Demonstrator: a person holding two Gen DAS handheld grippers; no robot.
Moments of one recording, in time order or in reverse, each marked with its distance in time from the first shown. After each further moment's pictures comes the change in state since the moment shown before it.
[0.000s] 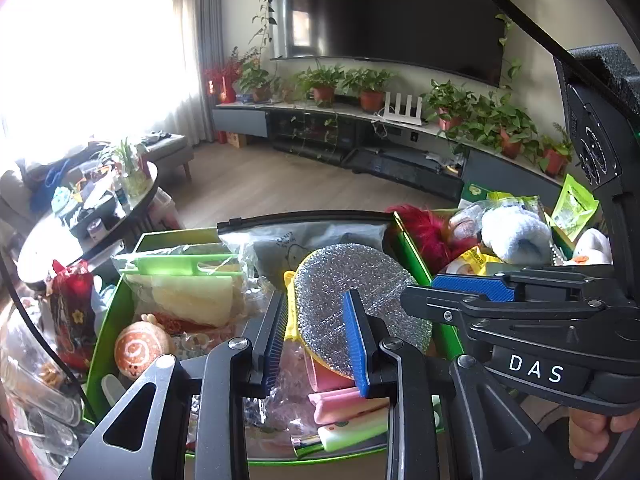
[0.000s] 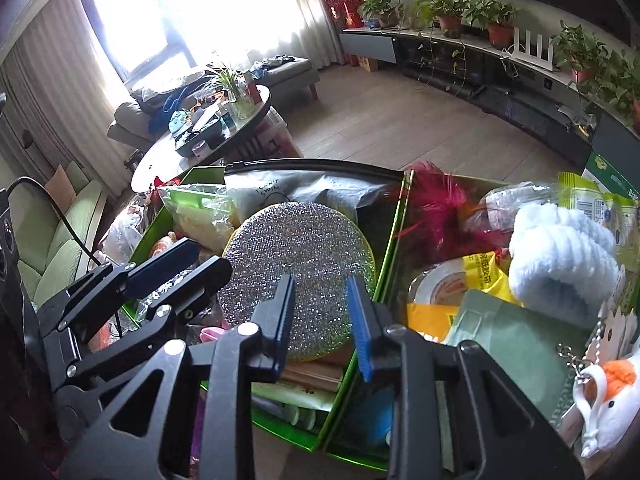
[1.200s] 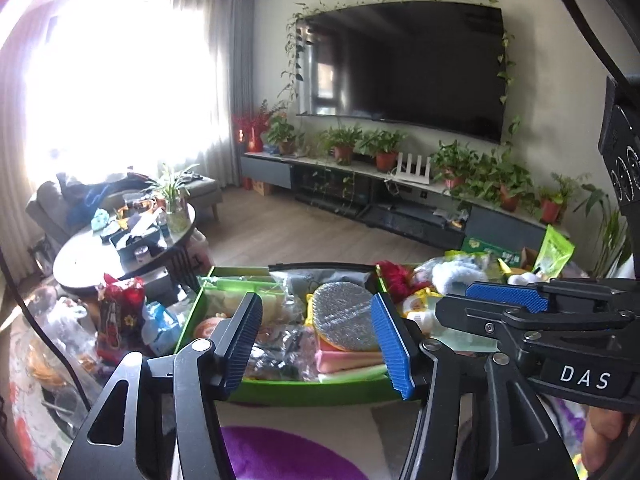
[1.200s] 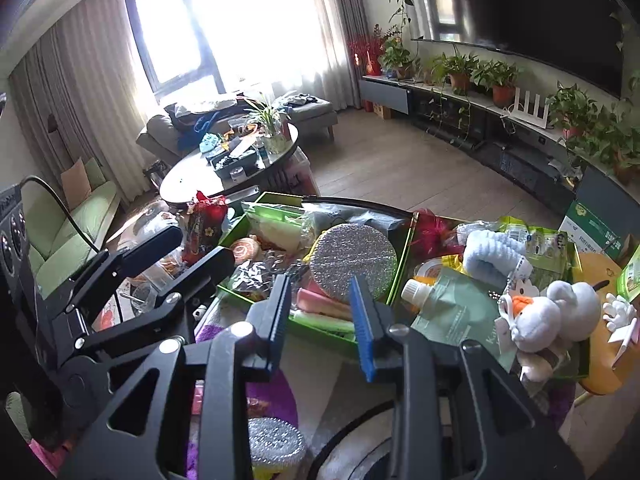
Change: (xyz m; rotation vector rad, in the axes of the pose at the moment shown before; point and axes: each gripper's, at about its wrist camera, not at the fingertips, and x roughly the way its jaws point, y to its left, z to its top) left arm -0.152 -0.005 -0.013 -0.062 -0.196 0.062; right arm -0.143 0.060 -0.041 -0.105 -0.159 0.003
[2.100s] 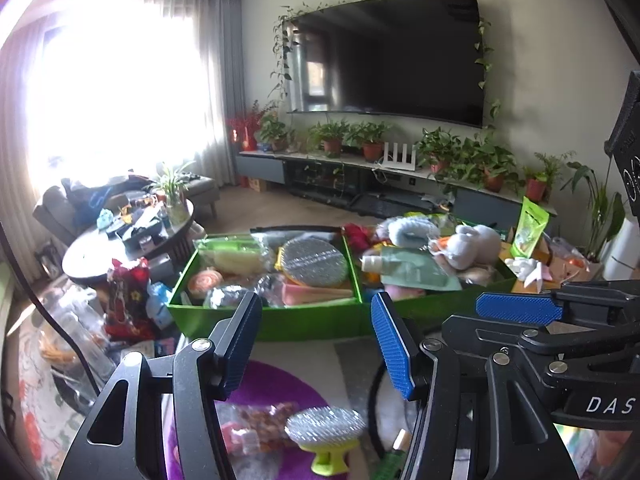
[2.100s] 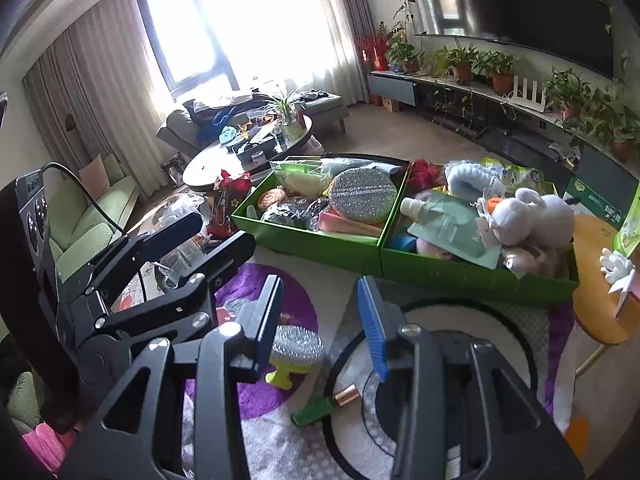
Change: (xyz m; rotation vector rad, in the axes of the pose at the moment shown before) left arm -0.071 -0.055 -0.057 0.054 0.011 0.010; right arm -0.077 0.005 -0.091 0.007 0.013 0.036
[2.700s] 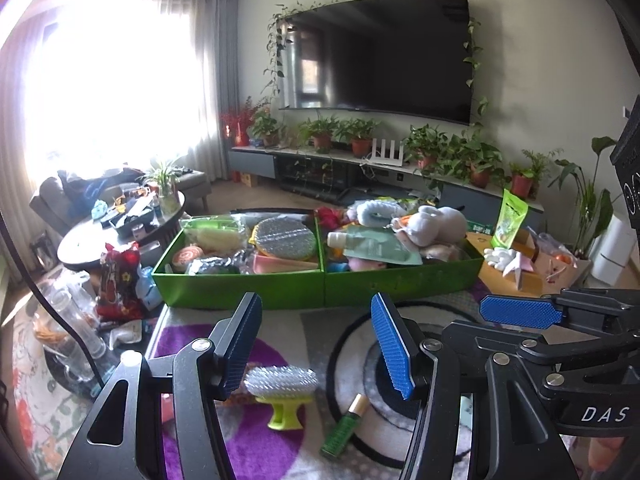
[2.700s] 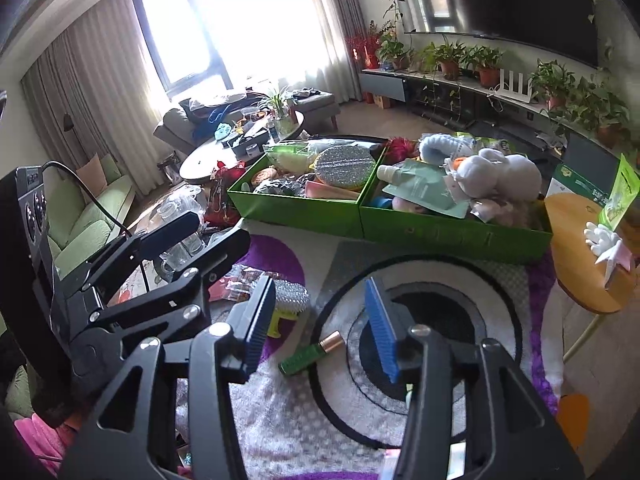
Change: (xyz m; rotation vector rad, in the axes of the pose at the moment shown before) left arm -0.034 -0.035 -0.029 -0.012 0.006 -0.026; right arm -0.039 -0.016 -0.050 0.014 -0.007 -0.020
